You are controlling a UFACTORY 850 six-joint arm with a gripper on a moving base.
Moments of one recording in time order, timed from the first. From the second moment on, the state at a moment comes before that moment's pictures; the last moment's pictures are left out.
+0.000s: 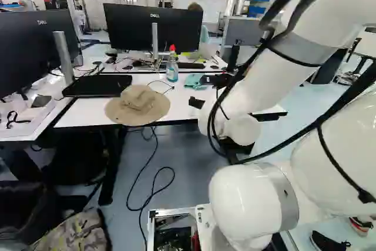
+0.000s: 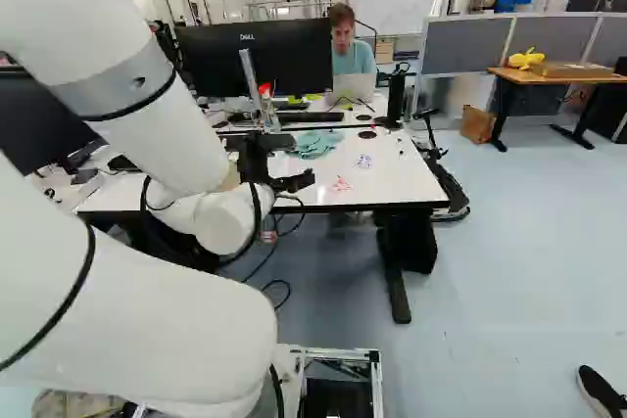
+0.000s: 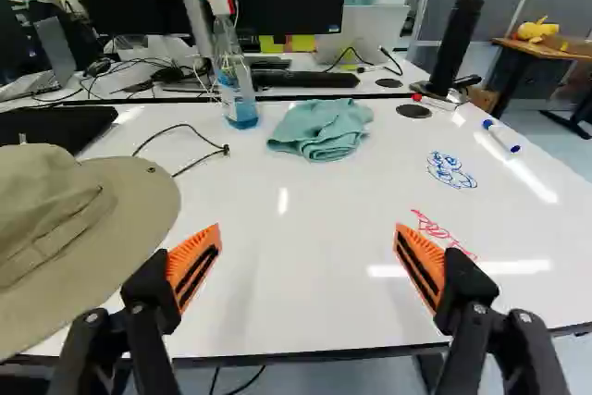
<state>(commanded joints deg) 0.0 16.0 -5.0 0.0 50.0 0.0</state>
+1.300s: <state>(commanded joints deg) -1.2 7.4 -22.0 0.0 50.0 0.0</state>
